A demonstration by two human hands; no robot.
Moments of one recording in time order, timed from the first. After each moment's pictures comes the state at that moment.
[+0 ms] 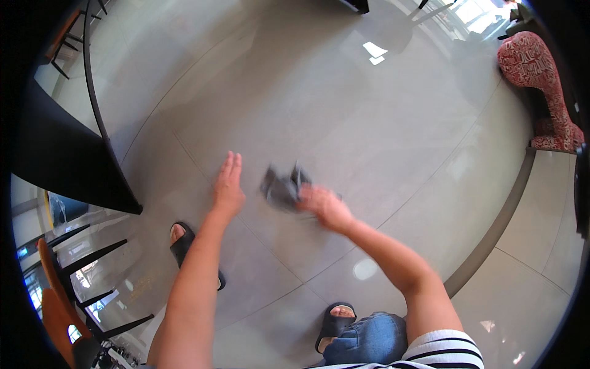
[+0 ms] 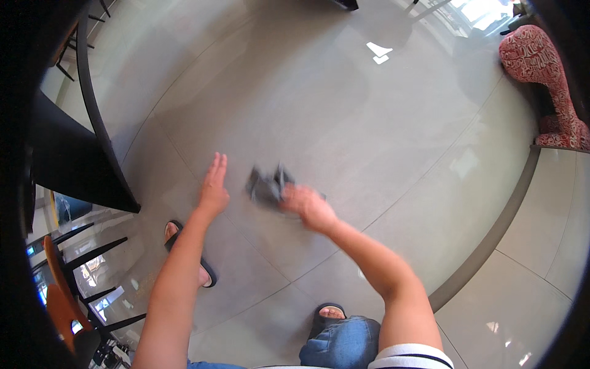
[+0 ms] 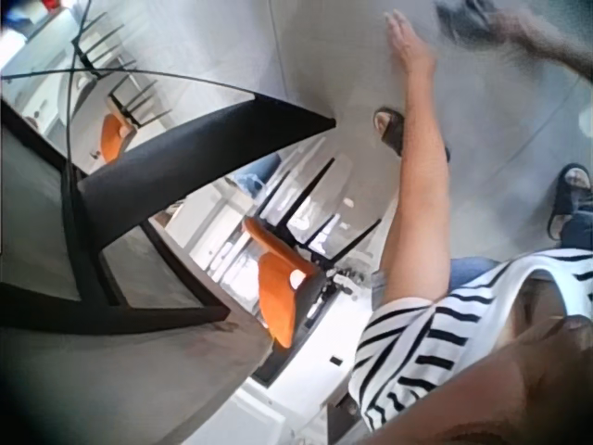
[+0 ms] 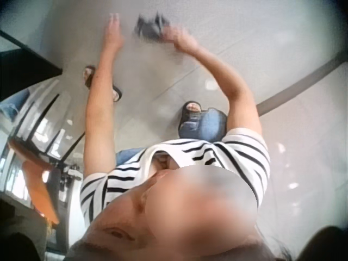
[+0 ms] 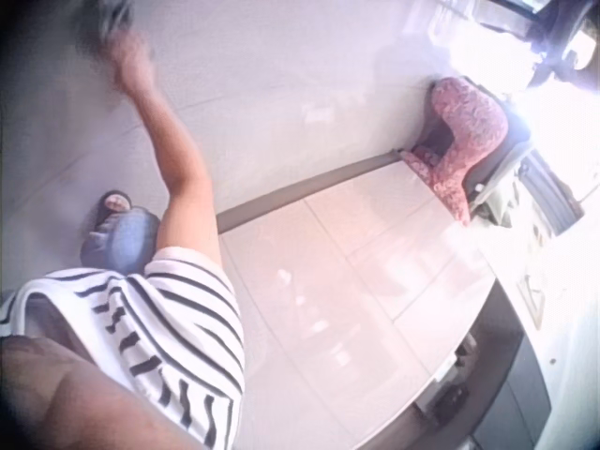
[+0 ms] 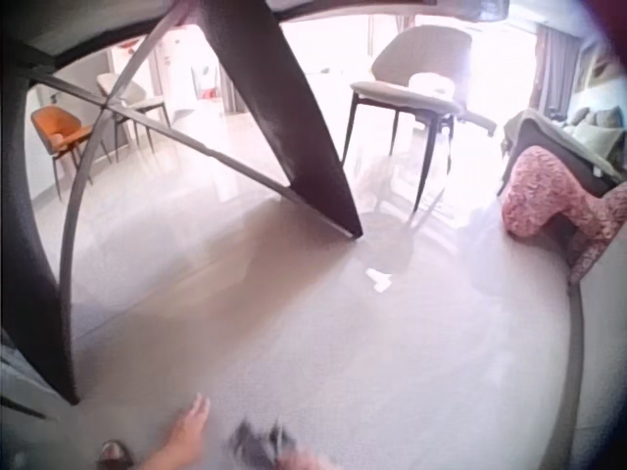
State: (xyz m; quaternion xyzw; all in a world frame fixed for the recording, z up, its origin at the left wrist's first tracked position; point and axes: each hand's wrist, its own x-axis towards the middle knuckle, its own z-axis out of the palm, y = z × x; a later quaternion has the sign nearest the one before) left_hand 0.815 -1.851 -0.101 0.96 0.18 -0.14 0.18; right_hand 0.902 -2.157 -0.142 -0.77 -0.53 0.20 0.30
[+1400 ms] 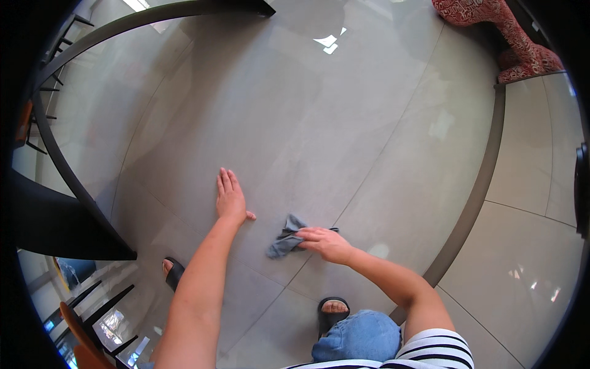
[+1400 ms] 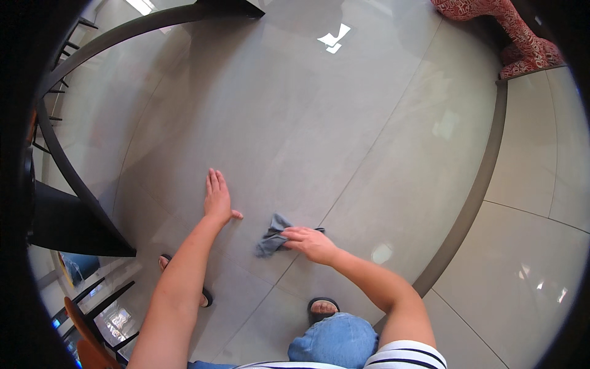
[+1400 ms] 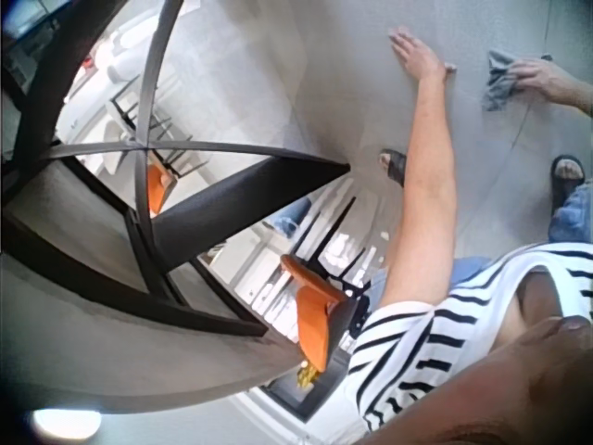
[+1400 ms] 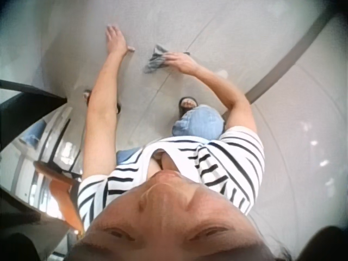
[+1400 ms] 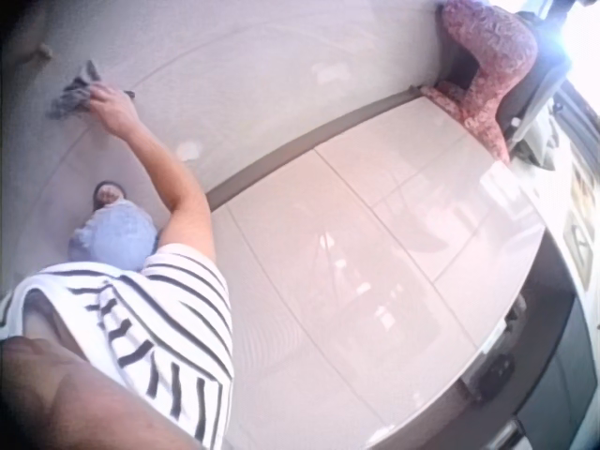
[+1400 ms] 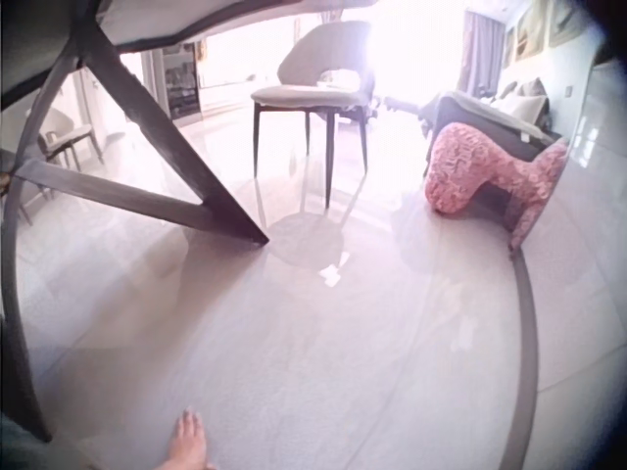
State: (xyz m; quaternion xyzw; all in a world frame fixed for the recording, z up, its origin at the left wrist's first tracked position) left_hand 0.899 -1.984 -0.077 0.93 0.15 -0.32 0.03; right_hand 0.845 -2.293 -0.114 -0.78 -0.47 0.23 0.36
